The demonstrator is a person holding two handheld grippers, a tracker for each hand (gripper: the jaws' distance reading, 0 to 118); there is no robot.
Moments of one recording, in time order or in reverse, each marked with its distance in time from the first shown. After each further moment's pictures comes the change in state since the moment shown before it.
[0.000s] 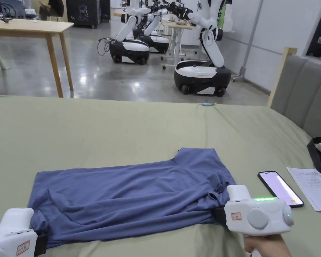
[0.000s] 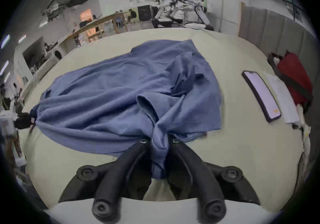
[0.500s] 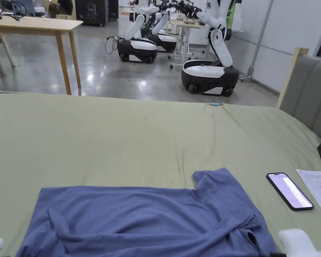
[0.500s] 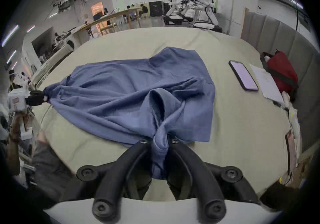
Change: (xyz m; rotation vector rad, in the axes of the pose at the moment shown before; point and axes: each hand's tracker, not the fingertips) left arm -0.028 -0.059 0.107 0.019 -0.112 -0.091; right arm -0.008 -0.097 0.158 -0.053 0.105 0.028
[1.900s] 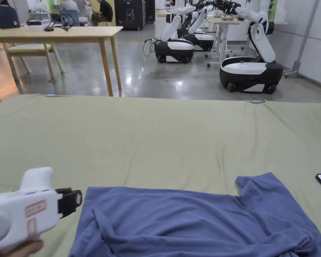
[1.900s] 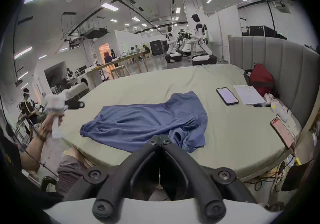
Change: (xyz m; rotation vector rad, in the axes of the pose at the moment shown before) left arm -0.019 0.105 -0.015 0.168 -0.043 0.238; right arm -0.035 -0.060 0.144 0.400 0.071 -0.095
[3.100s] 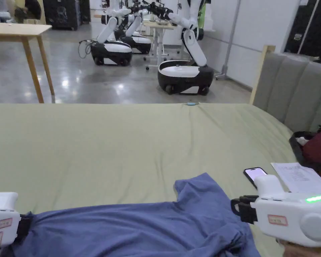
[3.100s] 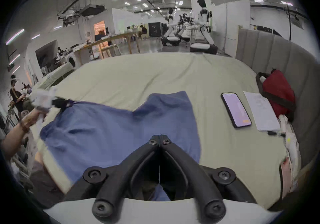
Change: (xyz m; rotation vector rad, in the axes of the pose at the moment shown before) left arm -0.016 -0.001 -0.149 -0.225 0.116 -0.208; right arm 0.097 0.087 -0.247 -0.216 -0.102 0.085
